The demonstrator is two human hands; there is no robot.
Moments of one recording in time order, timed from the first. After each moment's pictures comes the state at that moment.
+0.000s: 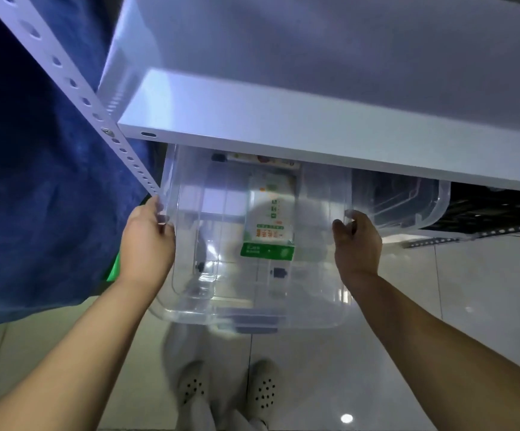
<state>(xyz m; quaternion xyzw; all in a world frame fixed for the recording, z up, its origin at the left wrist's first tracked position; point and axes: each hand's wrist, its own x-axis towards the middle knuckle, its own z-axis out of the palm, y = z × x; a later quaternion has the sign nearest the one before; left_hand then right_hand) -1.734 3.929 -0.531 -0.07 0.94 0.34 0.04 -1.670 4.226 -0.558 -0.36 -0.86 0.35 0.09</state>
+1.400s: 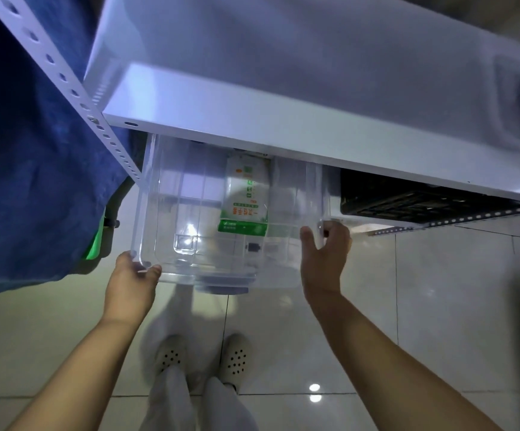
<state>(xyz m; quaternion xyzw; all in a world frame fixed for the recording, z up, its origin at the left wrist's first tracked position) -1.641 3.924 -0.528 -0.27 0.82 0.46 0.22 -1.622 4.195 -0.490 -0.34 -0.85 0.36 0.15</state>
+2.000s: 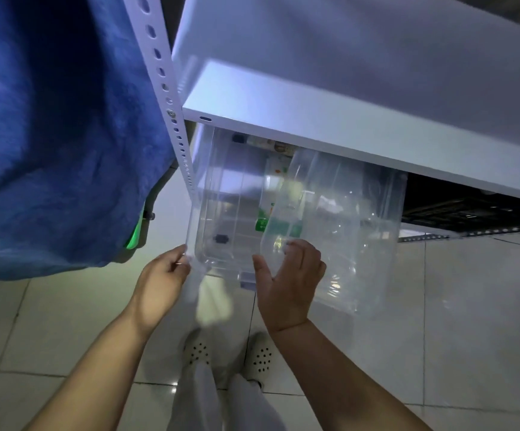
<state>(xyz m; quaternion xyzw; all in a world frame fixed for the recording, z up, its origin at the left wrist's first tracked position) -1.639 3.861 -0.524 -0.15 0.80 0.51 0.26 -1.603 4.049 -0.498 -0.15 -0.96 0.17 0.16</state>
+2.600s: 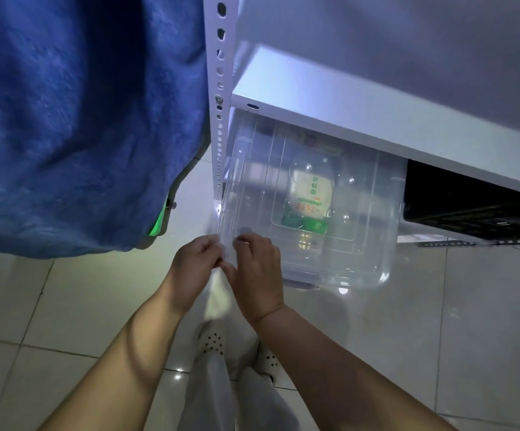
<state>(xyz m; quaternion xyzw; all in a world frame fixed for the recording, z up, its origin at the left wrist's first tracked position) -1.646 3.850 -0.518 -0.19 0.69 0.63 0.30 -1.615 3.972 -0.529 0.02 -0.98 0.19 0.05</state>
